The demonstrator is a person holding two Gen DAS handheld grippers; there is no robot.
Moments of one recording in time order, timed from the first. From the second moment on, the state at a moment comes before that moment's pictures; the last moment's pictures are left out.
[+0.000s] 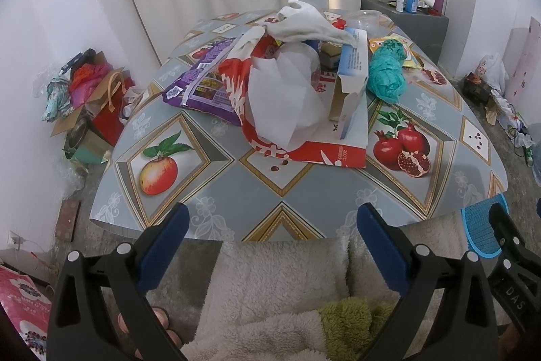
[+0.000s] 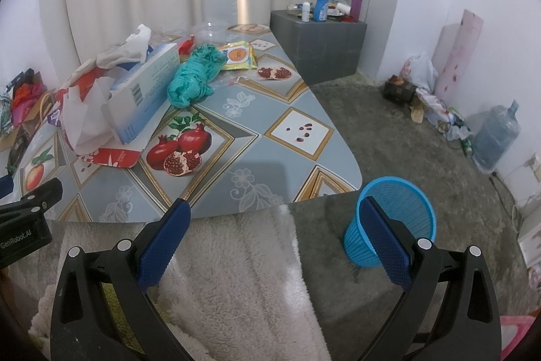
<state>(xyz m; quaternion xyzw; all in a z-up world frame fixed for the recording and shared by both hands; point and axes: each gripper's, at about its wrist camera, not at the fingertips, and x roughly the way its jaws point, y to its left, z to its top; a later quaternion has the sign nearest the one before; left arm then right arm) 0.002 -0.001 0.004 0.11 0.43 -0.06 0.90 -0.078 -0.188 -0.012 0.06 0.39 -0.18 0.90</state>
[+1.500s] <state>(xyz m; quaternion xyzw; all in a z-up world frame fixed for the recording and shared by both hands) 0.046 0.039 0.019 0.05 0.37 -0.13 0.92 -0.037 -0.190 0.009 0.02 0.29 -0.12 0.95</state>
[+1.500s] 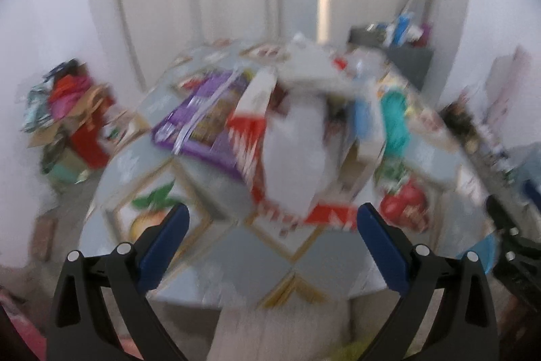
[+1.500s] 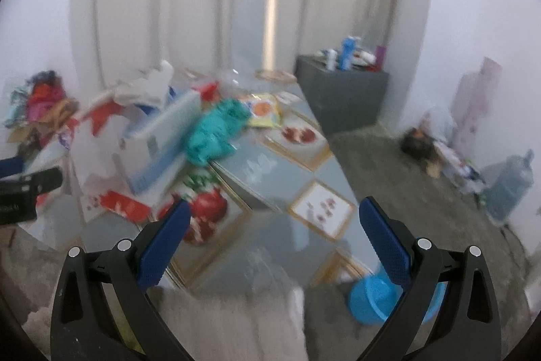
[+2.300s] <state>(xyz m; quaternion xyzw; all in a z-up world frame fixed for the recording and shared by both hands) 0.209 -0.029 0.040 0.07 0.39 -0.23 0.89 0.116 -0.213 0.003 0.08 0.34 -0.05 0.94</state>
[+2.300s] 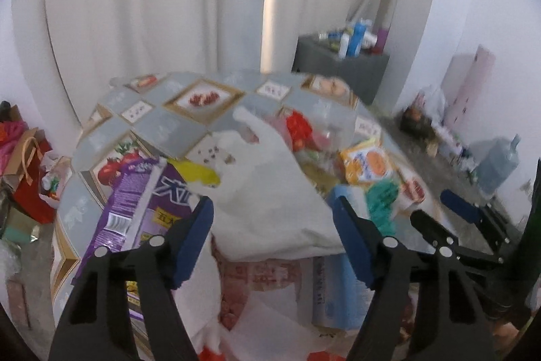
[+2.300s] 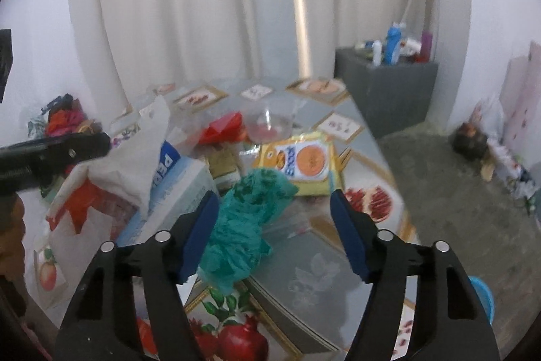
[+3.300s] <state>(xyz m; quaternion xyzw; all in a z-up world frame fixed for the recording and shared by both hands) 0.230 -0.037 0.005 0.11 0.42 -0.19 0.88 0.142 -0.200 -0.028 0.15 0.41 0.05 0.90</state>
